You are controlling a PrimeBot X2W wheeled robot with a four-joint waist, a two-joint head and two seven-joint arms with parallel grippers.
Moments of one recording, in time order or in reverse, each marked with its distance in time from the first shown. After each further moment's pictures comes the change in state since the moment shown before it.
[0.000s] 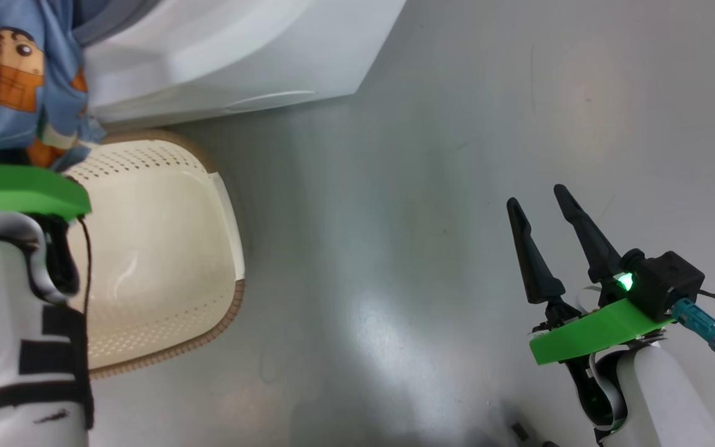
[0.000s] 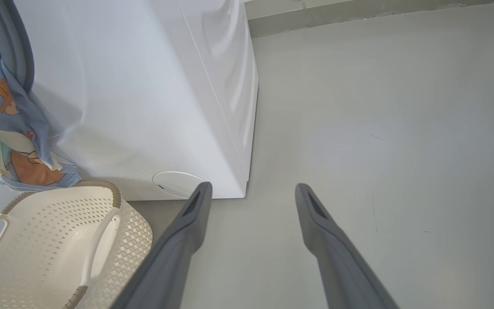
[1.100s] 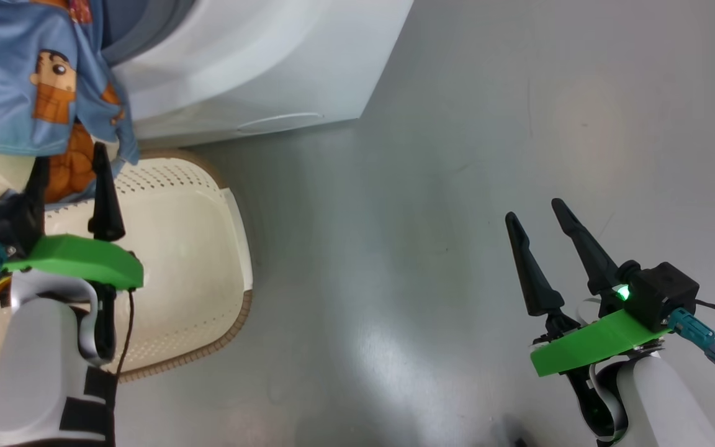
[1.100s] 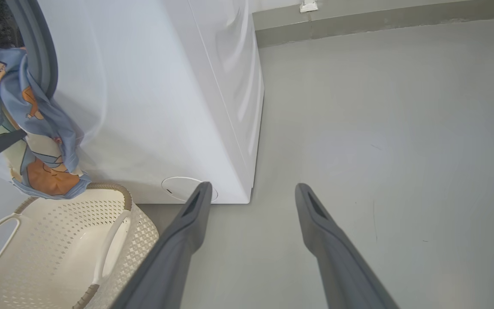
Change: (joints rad) left arm 0.180 0.007 -0.125 -0.060 0.047 0.034 -0.002; right arm 0.025 -0.015 0.014 0.008 0.000 0.000 0.000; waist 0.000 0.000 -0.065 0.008
